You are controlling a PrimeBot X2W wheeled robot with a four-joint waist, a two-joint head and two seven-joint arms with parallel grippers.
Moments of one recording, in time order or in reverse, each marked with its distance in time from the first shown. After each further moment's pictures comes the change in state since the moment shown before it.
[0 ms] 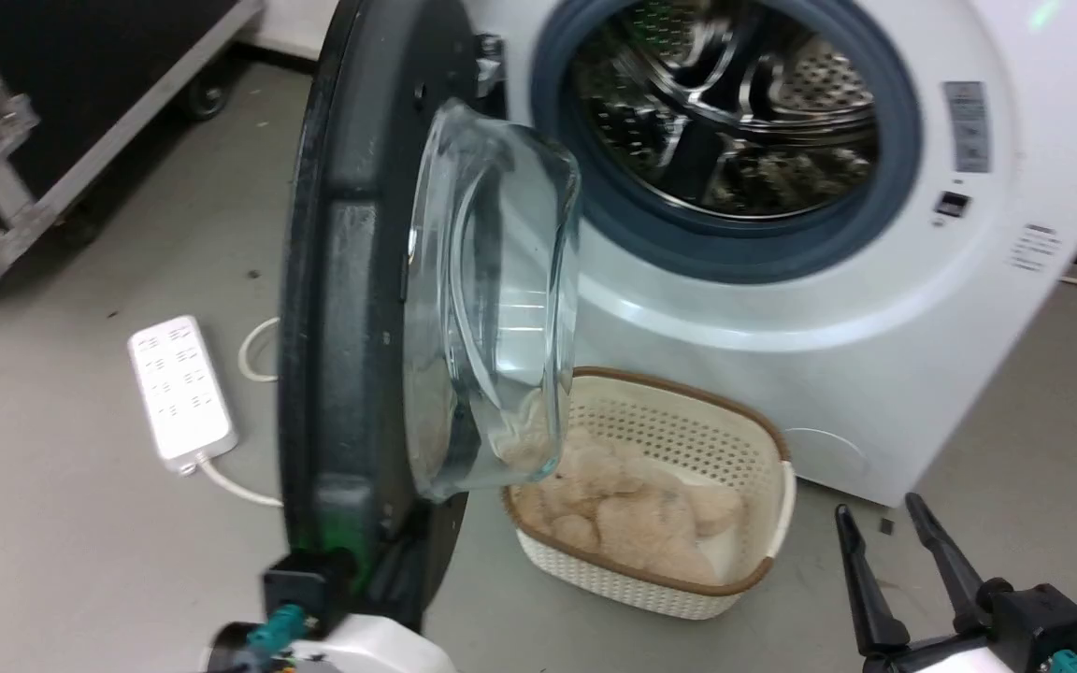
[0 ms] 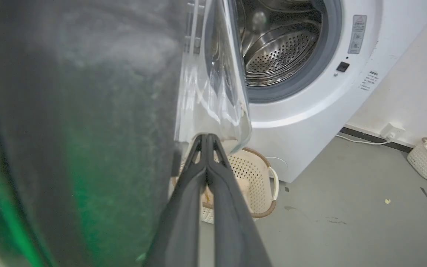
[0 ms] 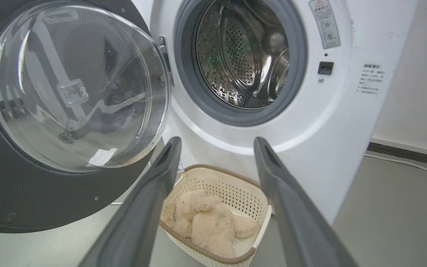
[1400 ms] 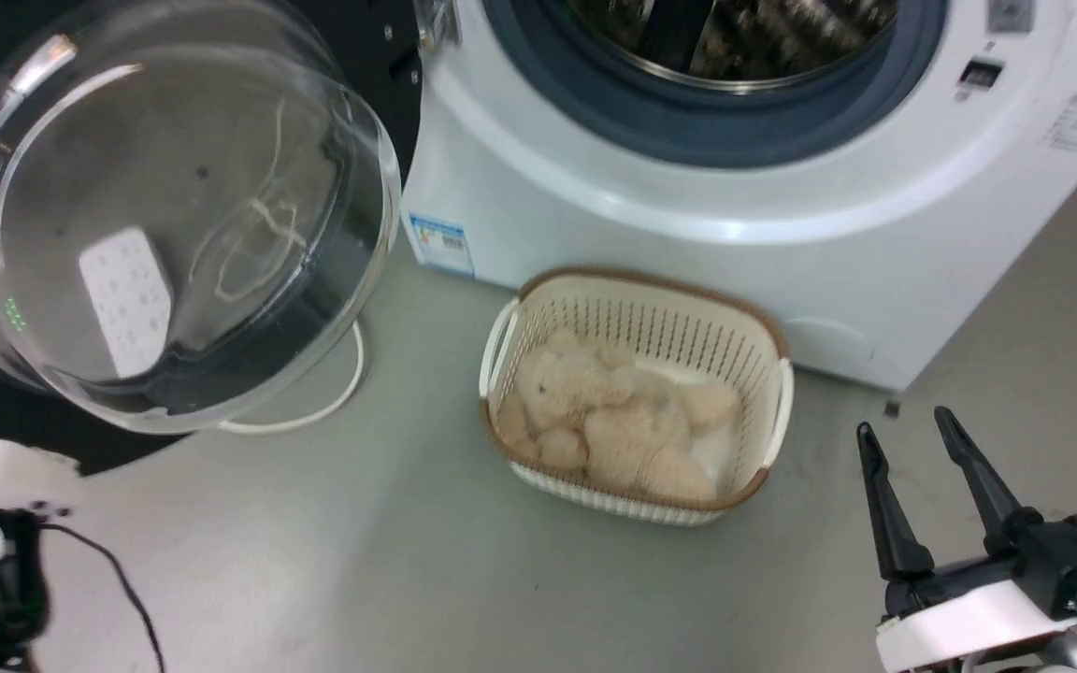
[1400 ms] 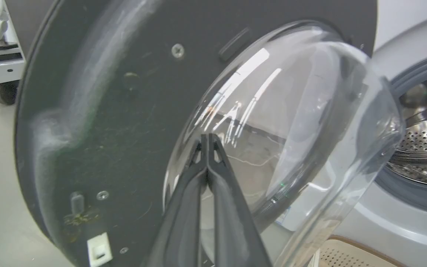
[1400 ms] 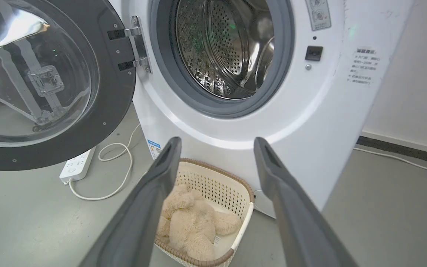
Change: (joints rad) left arm -0.297 0.306 0.481 0.233 -0.221 -0.037 -0.137; right arm -0.101 -0.001 -0.037 -0.079 -0.088 0.000 0.035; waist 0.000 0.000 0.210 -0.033
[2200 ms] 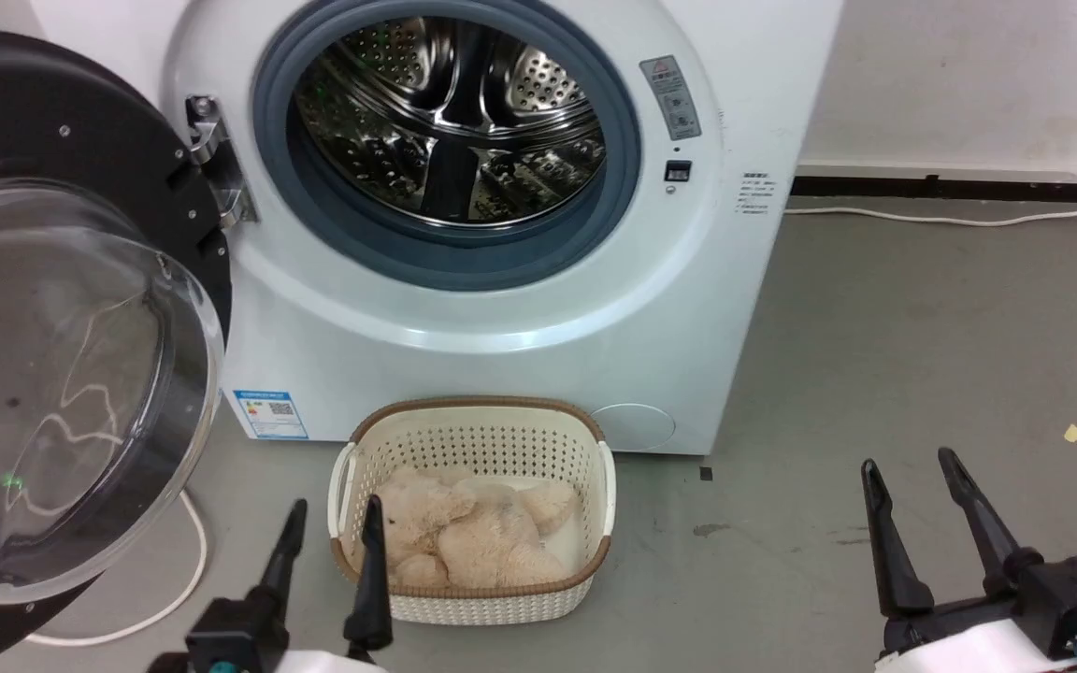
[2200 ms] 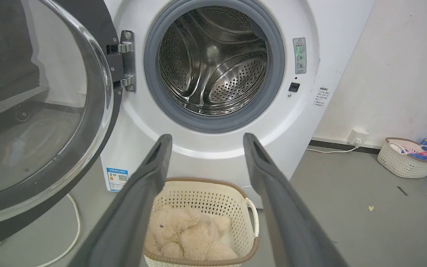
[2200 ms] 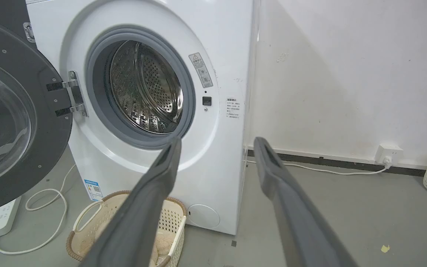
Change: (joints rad) left arm 0.320 -0.264 -0.394 -0.174 0.217 0.066 -0.126; right arm 0.064 0.001 0.003 0.006 0.028 0.000 -0.035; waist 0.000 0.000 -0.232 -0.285
